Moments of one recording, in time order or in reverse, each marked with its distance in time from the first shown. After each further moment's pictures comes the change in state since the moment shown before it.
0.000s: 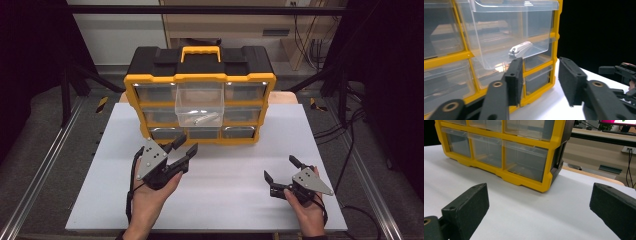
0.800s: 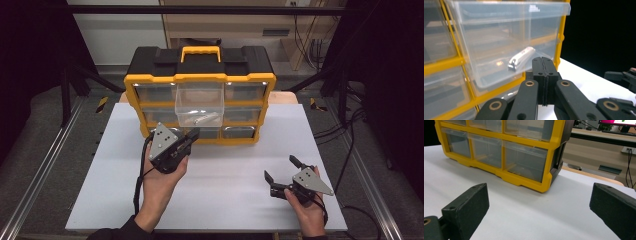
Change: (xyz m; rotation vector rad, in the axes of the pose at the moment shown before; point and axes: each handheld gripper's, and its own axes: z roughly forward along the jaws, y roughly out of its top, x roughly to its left) left arm 0.002 0.021 0.033 0.051 0.015 -0.025; right arm 0.000 0.000 0.000 -0.001 -0.002 -0.001
